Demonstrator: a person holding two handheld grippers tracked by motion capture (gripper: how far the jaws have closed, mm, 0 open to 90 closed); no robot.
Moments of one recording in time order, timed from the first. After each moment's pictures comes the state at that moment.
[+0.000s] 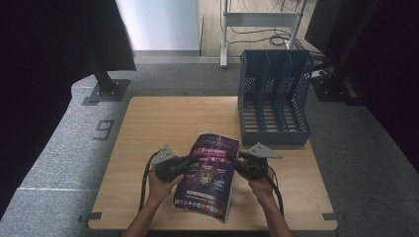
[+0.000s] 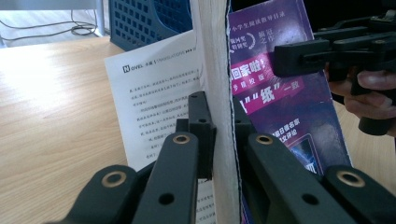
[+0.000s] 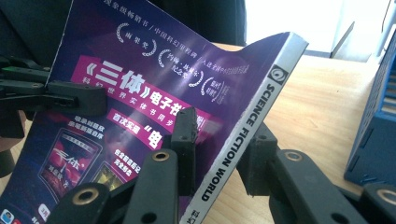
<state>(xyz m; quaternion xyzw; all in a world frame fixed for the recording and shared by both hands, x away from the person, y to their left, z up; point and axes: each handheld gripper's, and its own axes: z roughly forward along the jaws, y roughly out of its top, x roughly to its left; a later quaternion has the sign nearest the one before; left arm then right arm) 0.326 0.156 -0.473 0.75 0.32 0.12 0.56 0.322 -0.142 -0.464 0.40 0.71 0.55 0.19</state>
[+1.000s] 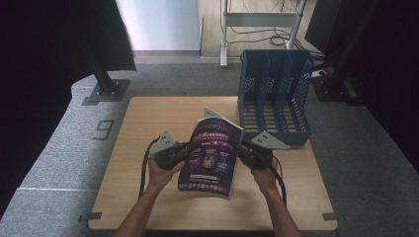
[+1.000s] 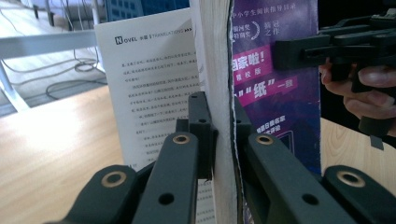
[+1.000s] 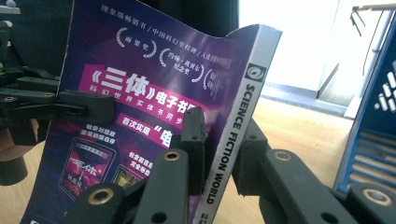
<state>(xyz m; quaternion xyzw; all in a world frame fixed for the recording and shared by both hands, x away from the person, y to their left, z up) 0.344 0.152 -0.431 0.74 0.27 0.16 0.59 0.330 -0.147 -0.420 0.37 0.69 0.58 0.23</state>
